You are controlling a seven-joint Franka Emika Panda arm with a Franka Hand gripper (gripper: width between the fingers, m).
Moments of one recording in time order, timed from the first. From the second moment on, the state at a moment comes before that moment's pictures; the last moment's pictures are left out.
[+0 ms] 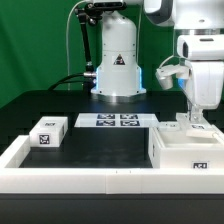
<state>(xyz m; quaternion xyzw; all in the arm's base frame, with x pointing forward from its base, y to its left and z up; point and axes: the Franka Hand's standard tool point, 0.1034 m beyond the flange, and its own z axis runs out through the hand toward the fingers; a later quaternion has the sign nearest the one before) 0.498 0.115 0.057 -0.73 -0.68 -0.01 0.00</state>
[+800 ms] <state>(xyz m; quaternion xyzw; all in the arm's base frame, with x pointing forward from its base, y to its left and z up) 0.568 0.110 0.056 -0.73 -0.69 -0.03 0.00</state>
